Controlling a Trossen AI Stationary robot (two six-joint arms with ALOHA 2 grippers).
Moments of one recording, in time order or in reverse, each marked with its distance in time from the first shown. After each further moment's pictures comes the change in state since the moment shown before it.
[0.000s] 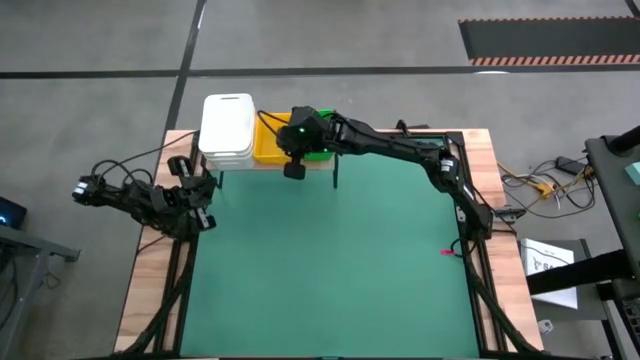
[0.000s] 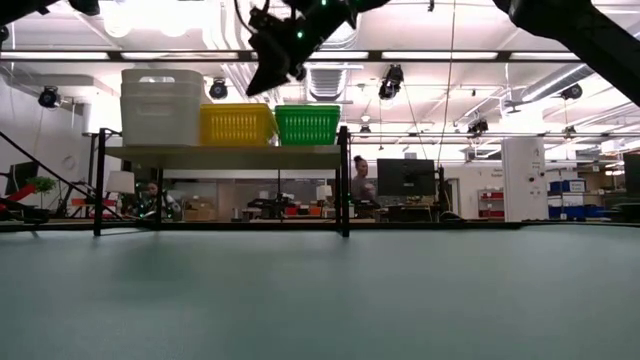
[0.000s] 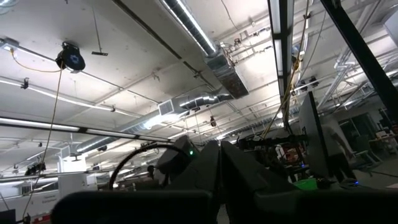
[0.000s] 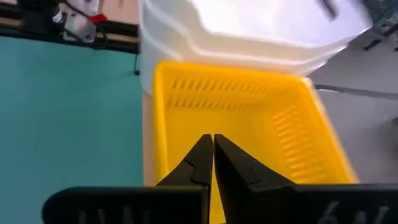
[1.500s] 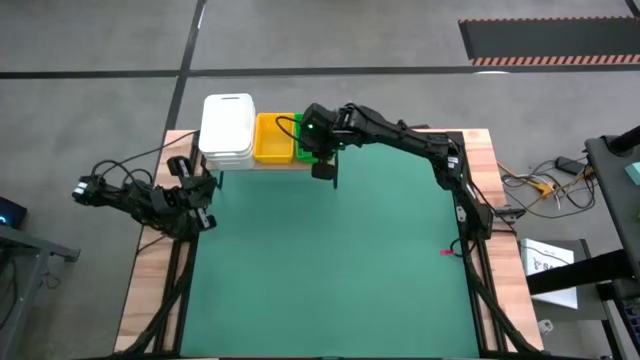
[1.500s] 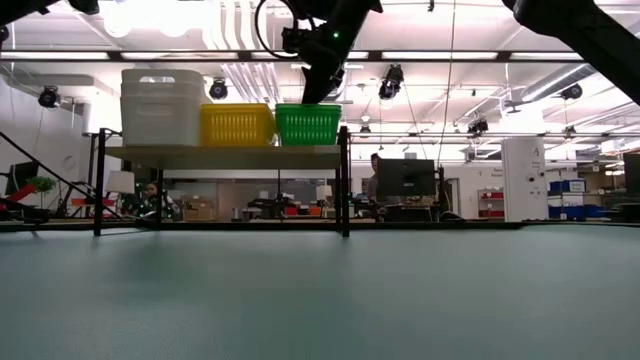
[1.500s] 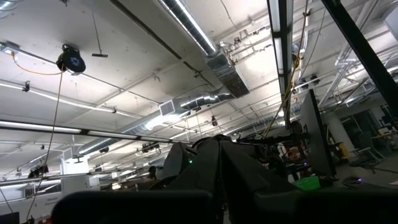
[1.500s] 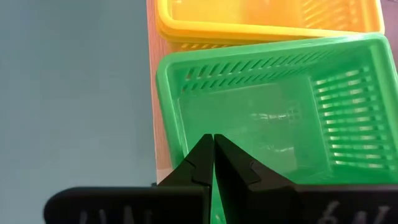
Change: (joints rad) left arm 0.000 0.000 0.000 -0.001 0.000 0.019; right arm -0.037 -0.033 0.086 -0.522 0.028 0.007
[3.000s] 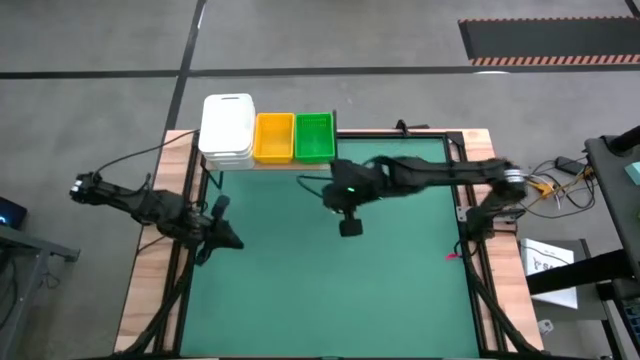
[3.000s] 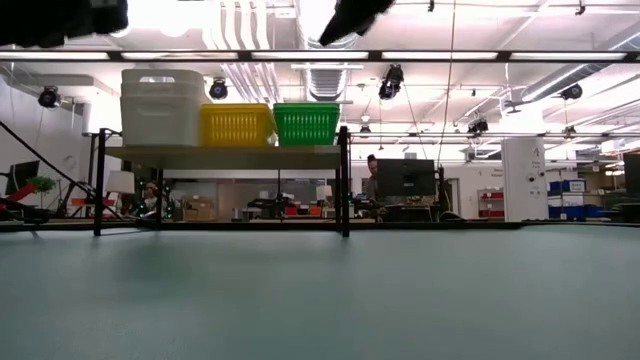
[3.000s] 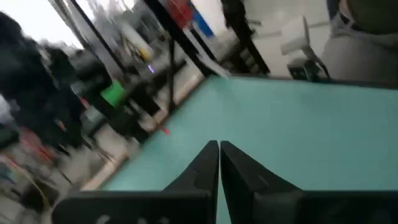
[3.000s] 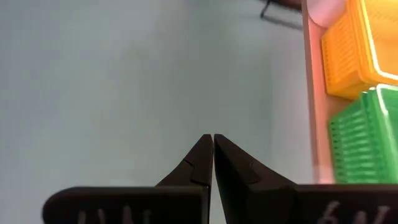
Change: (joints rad) left arm 0.000 0.033 0.140 -0.951 0.524 -0.003; right arm 0.324 -0.432 -0.581 0.289 -0.026 0.106
